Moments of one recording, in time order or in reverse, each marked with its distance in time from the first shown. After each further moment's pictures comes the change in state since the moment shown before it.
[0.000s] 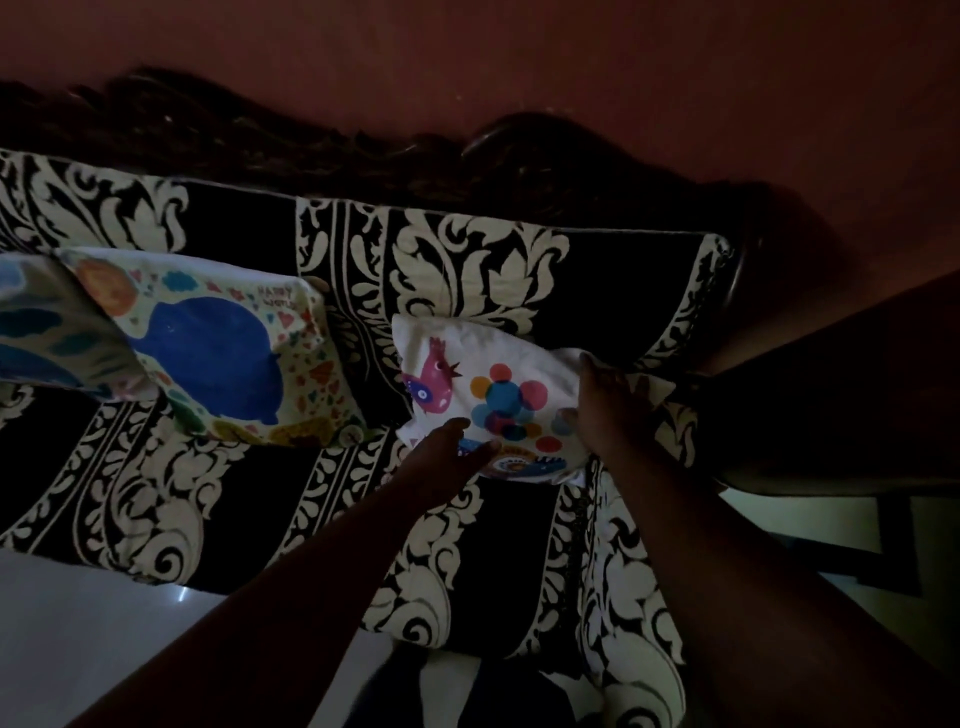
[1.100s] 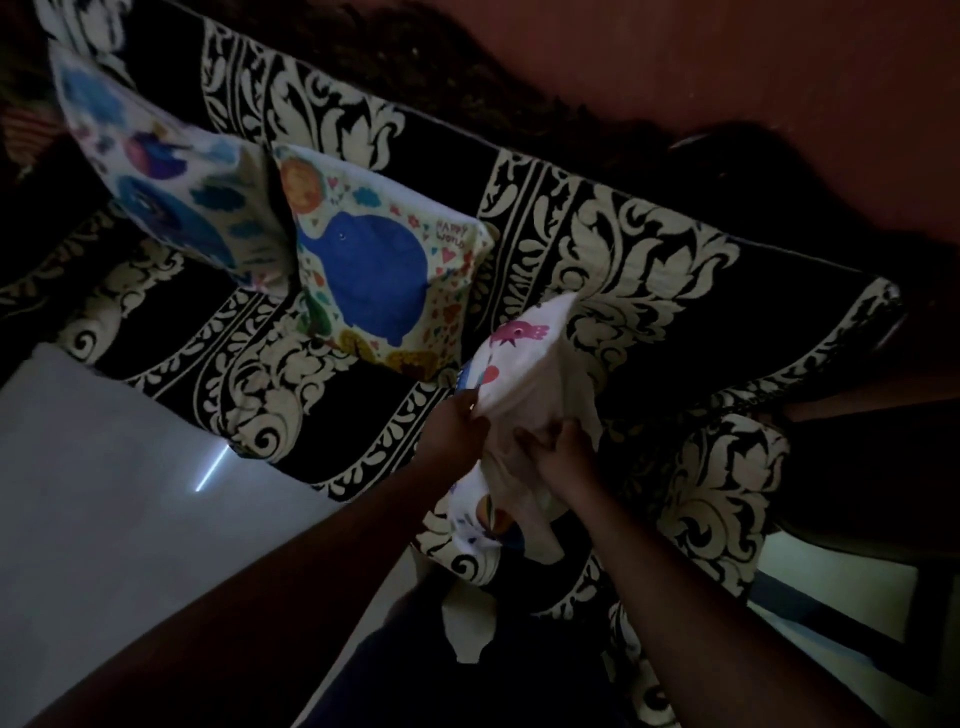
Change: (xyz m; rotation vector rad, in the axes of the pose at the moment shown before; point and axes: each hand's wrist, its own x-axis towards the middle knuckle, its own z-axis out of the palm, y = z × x) left_hand -0.103 -0.107 -0.060 -0.371 0.351 -0.066; right_hand -0.136 -0.179 0.051 0.703 -0.318 0.092
